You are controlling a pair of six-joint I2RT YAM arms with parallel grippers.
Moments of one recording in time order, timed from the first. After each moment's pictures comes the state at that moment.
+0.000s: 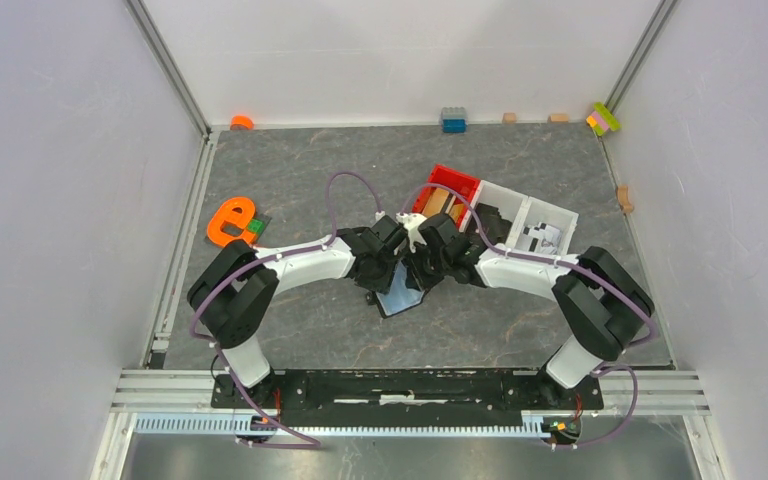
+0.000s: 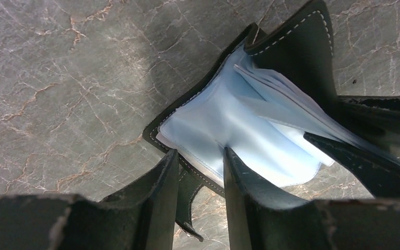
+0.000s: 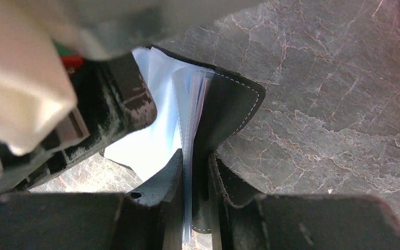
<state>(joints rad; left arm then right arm) -0.83 1.73 1.05 -0.51 -0.09 -0.44 0.76 1.62 0.85 -0.12 -0.20 0.19</state>
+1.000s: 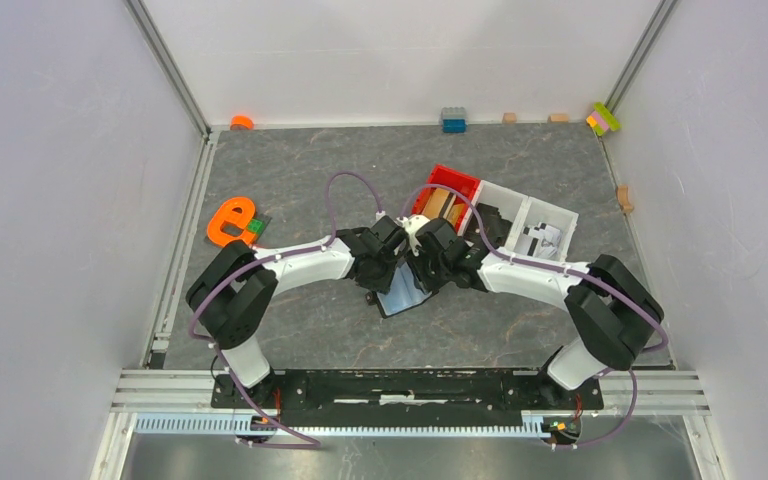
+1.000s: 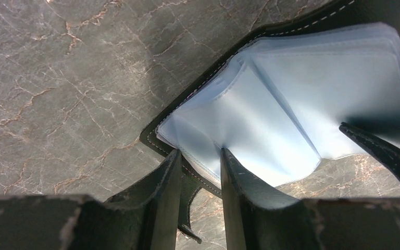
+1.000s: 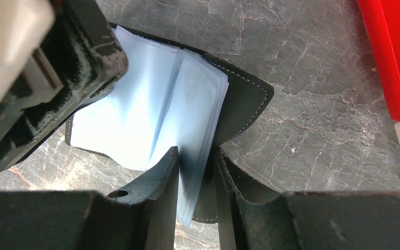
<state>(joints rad) -0.83 1.73 1.04 -0.50 -0.09 -0.43 0.80 1.57 0.87 -0.23 0.00 0.16</state>
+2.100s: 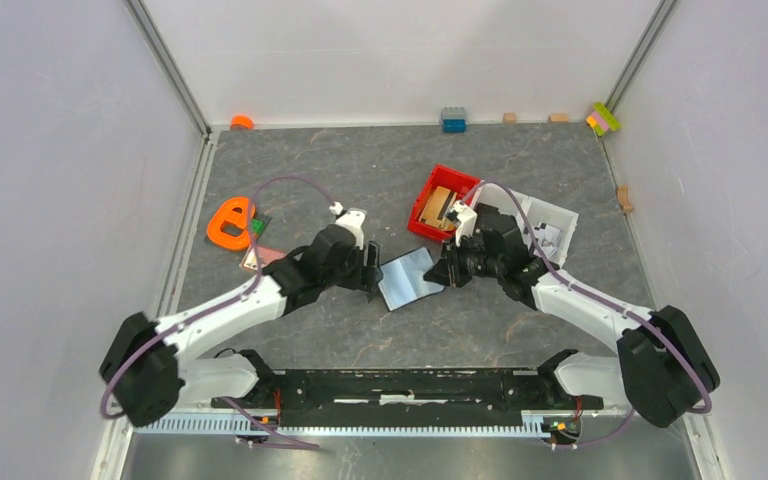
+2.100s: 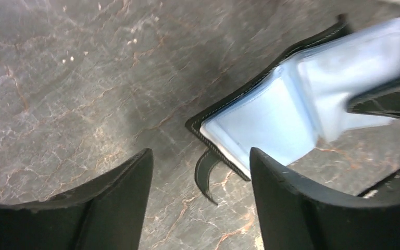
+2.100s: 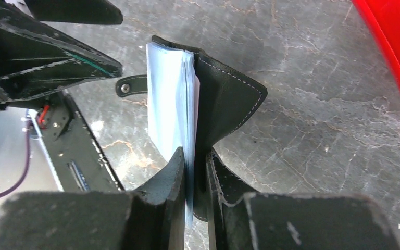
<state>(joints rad) -0.79 1.25 0.77 -0.31 -0.15 -0.44 0.55 1.25 0.61 0.03 -0.48 0.27</state>
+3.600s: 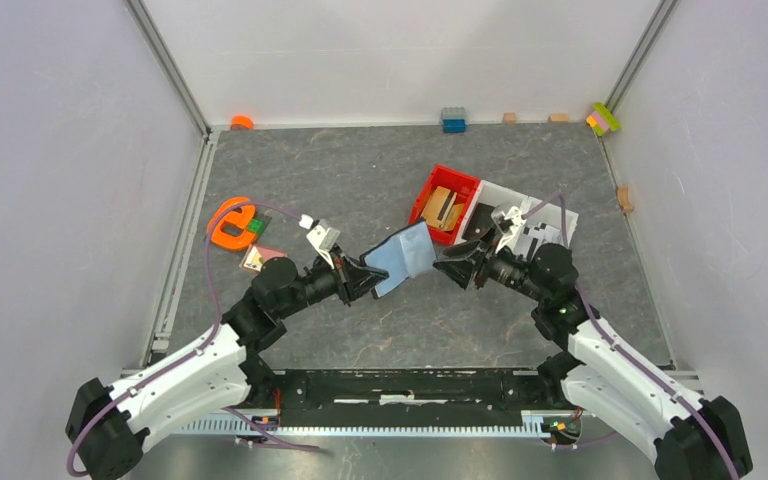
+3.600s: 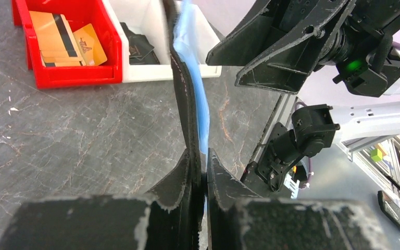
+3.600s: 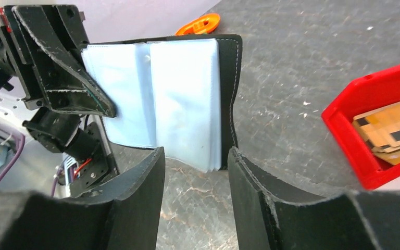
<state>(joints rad) -0.78 0.76 0.42 0.28 0.26 -0.50 0.50 0.81 0.38 0.40 -0.54 0.40</state>
